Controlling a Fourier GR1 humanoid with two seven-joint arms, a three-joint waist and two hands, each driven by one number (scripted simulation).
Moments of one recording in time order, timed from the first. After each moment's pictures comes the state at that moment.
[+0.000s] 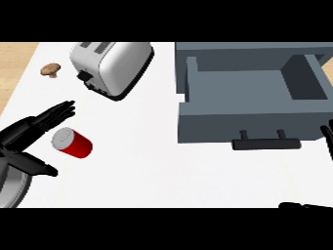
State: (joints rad) left arm -0.31 0.49 0.08 -0.95 -0.10 -0.81 -0.53; right arm 0.22 -0.09 -0.17 -2.04 -0.06 0.14 0.04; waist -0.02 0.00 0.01
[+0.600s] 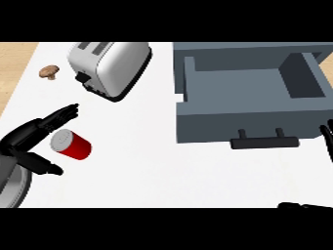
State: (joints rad) left arm -0.37 0.52 -0.03 -0.78 -0.17 -0.69 -0.69; right arm 0.22 -0.08 -0.17 -2.04 -0.06 0.15 0.02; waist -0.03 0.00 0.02
